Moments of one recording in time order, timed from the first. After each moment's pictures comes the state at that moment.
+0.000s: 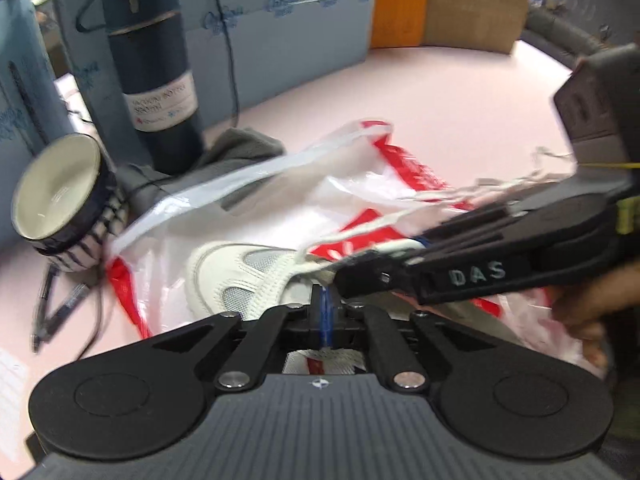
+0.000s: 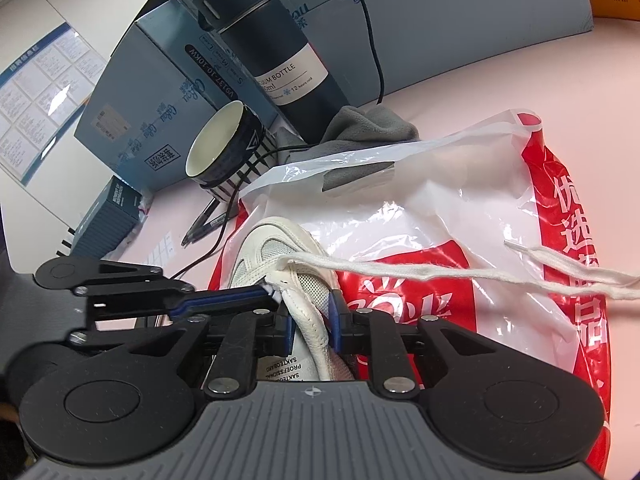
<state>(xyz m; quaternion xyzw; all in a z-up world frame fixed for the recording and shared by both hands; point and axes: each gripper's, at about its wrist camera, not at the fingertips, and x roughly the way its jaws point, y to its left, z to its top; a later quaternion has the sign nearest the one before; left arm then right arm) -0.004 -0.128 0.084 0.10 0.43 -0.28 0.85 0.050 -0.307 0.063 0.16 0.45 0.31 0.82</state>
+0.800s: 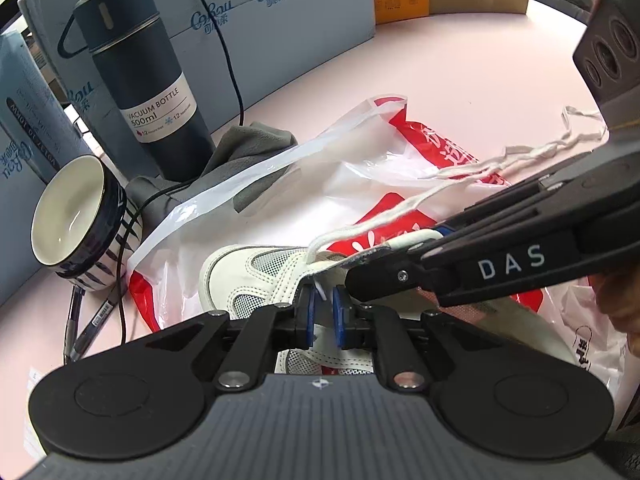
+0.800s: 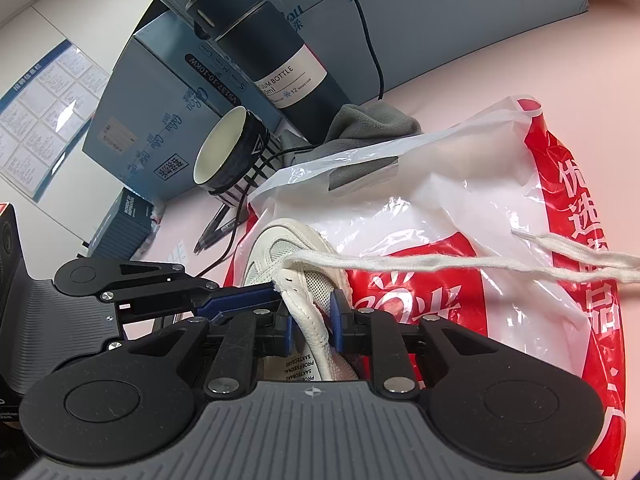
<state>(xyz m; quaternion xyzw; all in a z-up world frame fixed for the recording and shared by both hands) 0.001 -0.154 0.071 0.19 0.43 -0.22 0.86 0.051 -0.313 0.060 0.20 0.45 0.32 0.81</state>
